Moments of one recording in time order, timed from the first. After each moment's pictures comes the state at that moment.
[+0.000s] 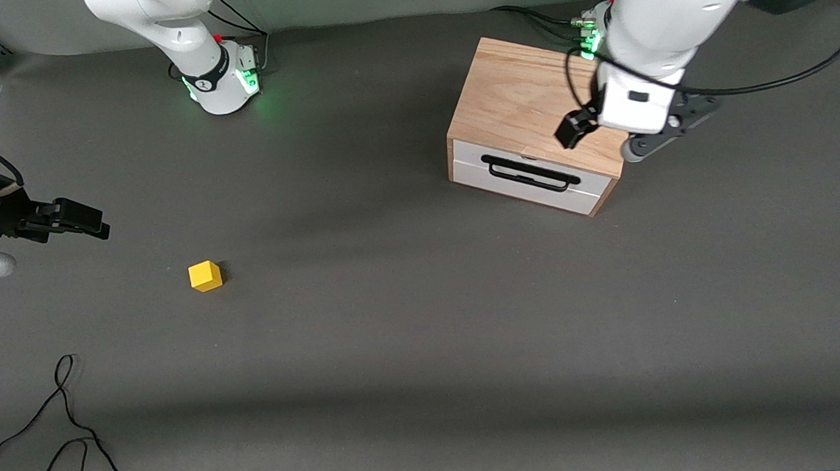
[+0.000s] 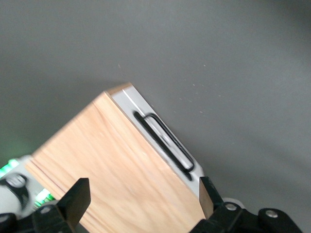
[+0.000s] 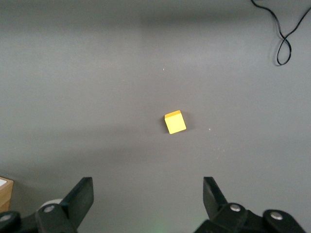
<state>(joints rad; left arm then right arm) -0.40 0.03 -0.11 -1.62 -0.07 1.53 -1.12 -0.03 0.15 0.08 -1.42 0.01 1.48 0.12</state>
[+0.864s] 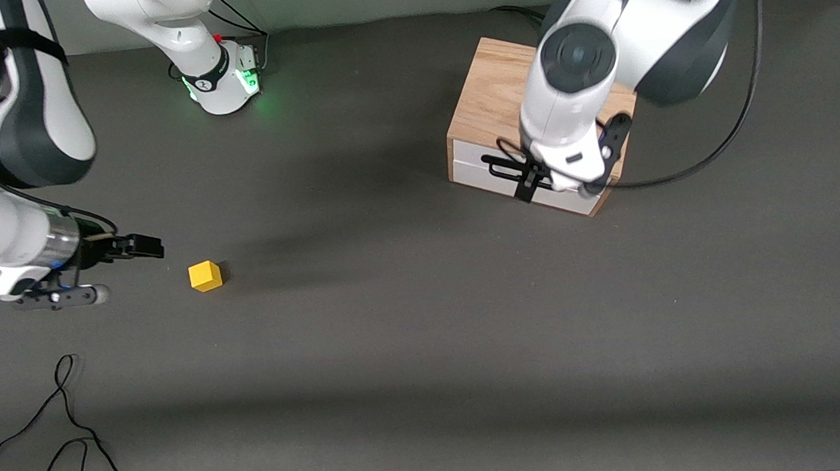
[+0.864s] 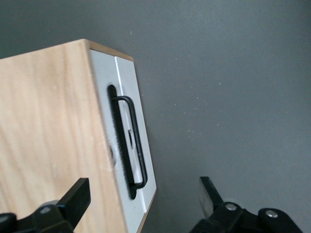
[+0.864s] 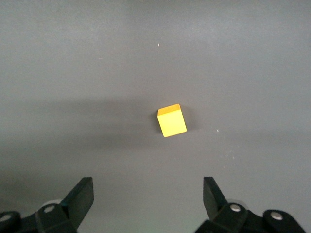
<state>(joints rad) -0.40 0.24 -0.20 -1.61 0.00 1.66 -1.65 -0.03 0.16 0.06 -1.80 0.01 1.80 0.05</state>
